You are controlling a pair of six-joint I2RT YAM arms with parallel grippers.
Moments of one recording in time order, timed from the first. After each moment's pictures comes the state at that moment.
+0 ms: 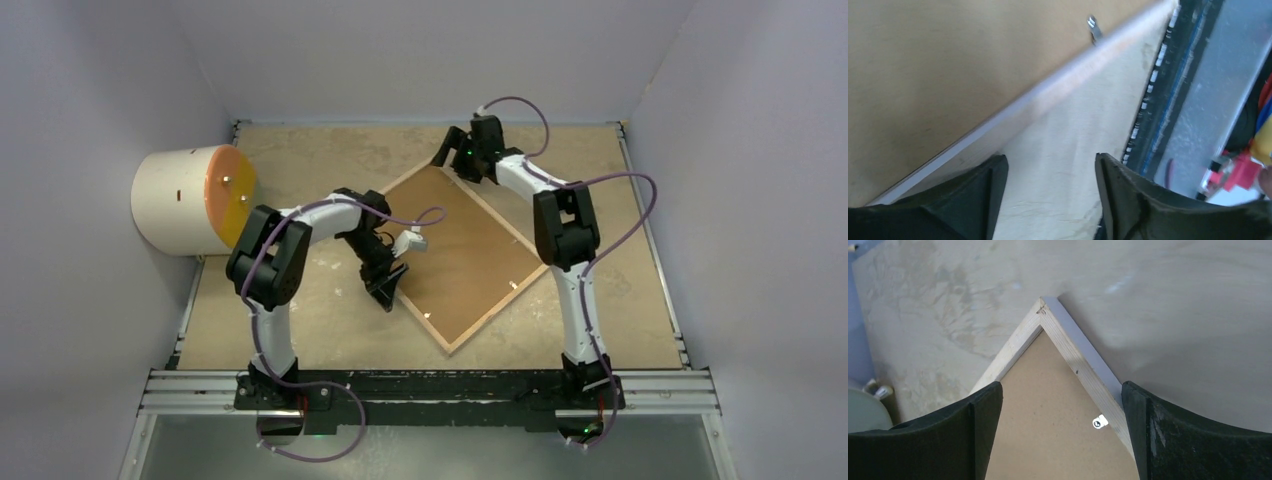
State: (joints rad) left arm -0.43 1.95 1.25 -1.00 0.73 0.72; right arm 0.31 2.33 1.82 -0.19 -0.21 0.70
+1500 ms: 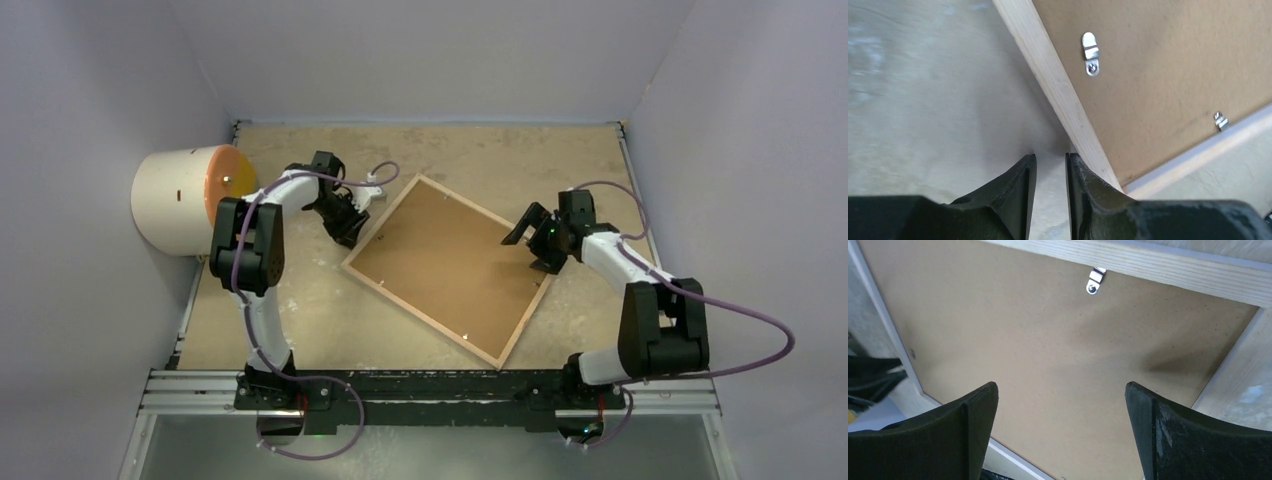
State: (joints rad) left arm -0.16 2.01 1.43 -0.82 0.45 0.75; right arm 0.09 1.44 0.79 -0.37 -0.28 0.73
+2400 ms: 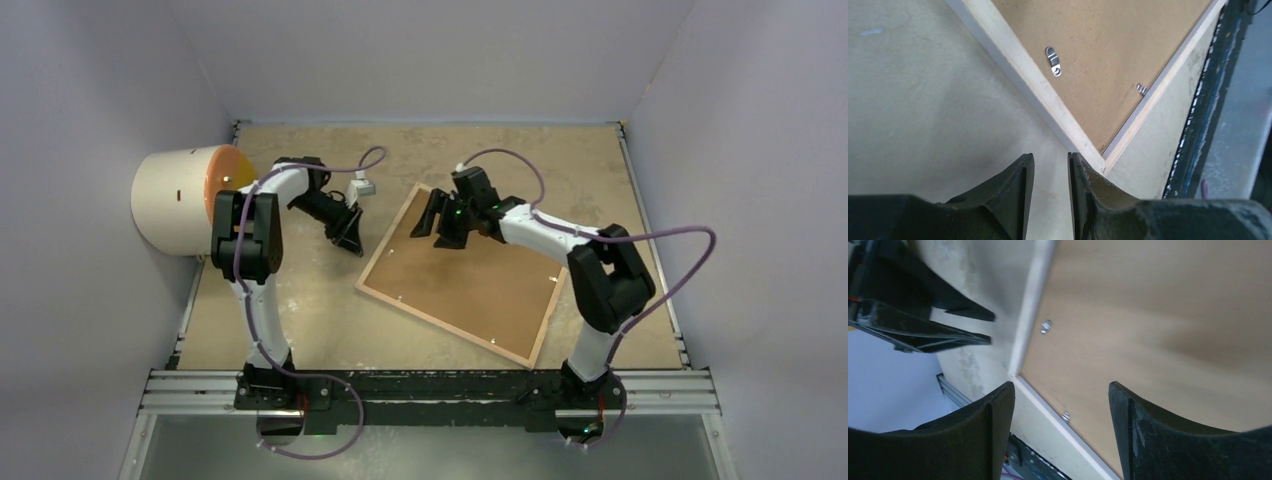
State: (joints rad) left arm -0.08 2.08 1.51 -1.13 0.84 0.90; right arm 0.55 1.73 1.15 -0.27 -0.31 0.84
